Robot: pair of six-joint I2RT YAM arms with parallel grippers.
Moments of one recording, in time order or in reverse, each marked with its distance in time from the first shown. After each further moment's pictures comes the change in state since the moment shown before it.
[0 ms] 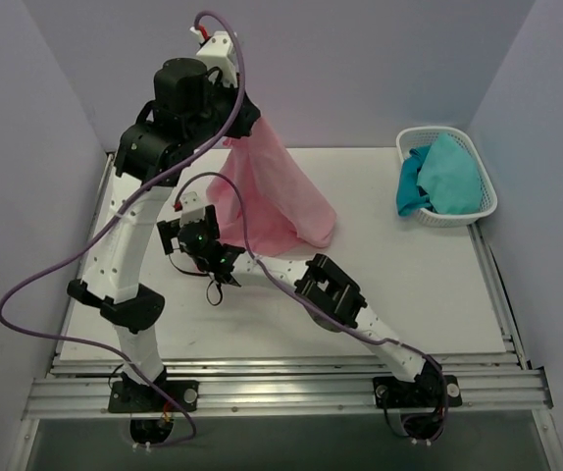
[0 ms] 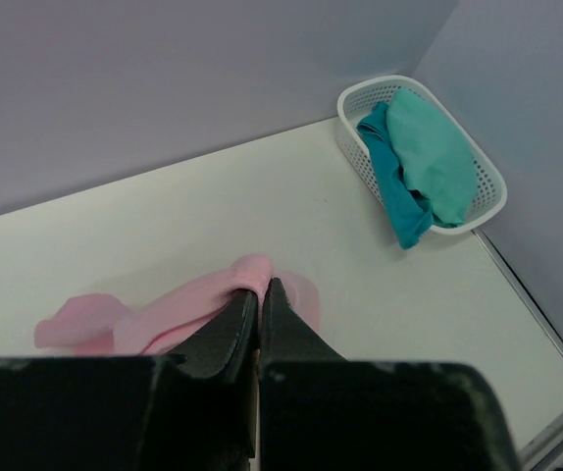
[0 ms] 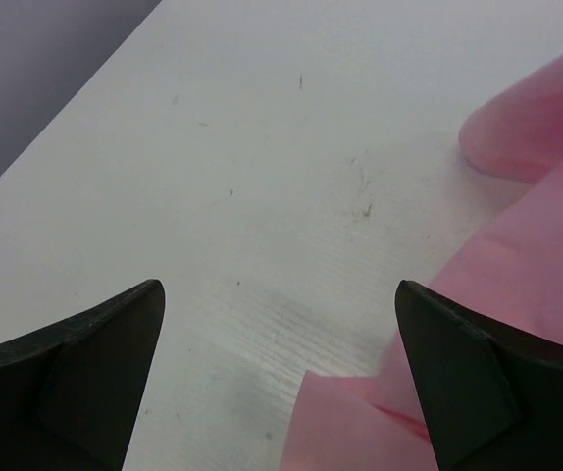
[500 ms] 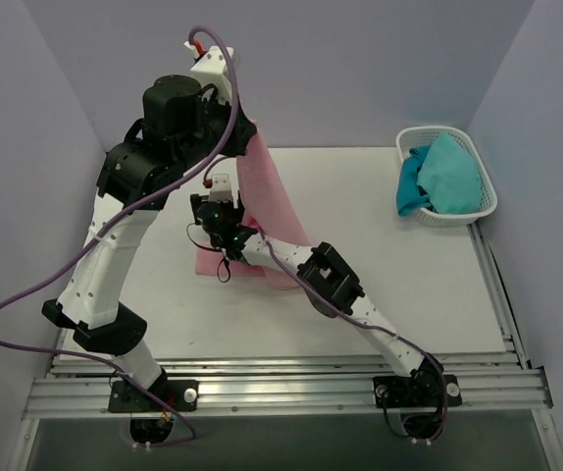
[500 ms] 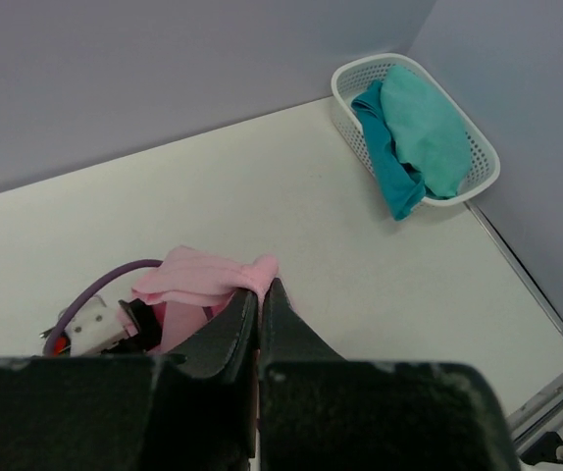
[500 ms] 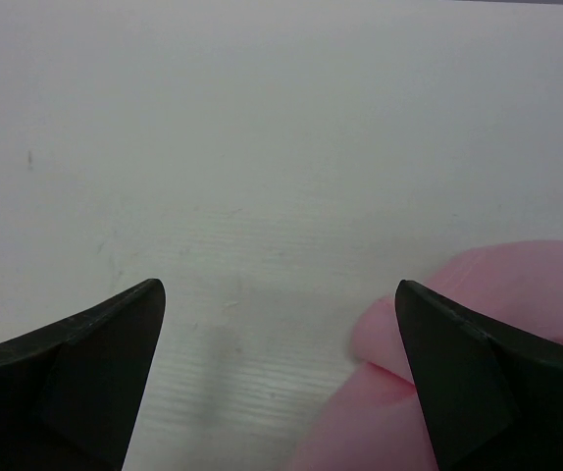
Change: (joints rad) left arm -0.082 -0.200 -0.203 0.001 -0.068 0.001; right arm -0.125 0.146 0.188 -0.077 0.240 -0.002
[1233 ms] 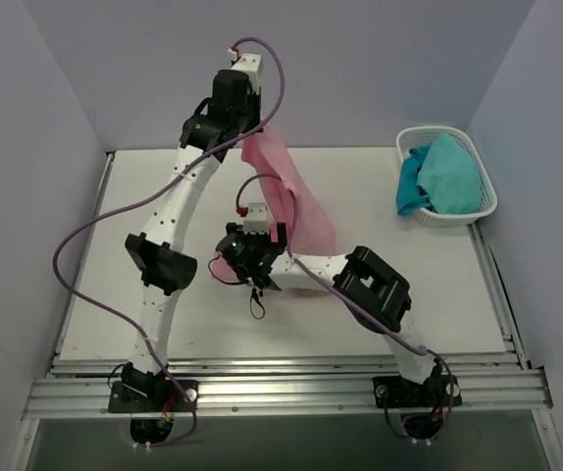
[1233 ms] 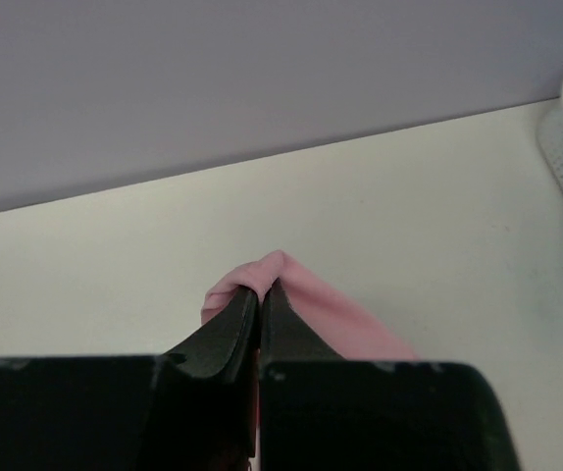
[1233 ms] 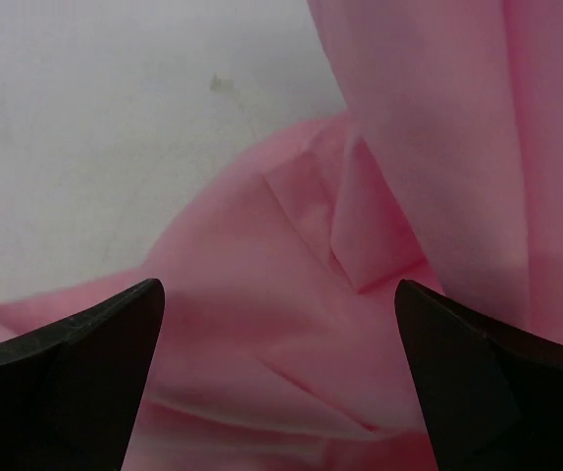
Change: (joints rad) left arm 0.153 0.610 0.368 0.118 -0.113 0.094; right arm 0.067 -0.512 -0.719 -0.195 0.260 0.274
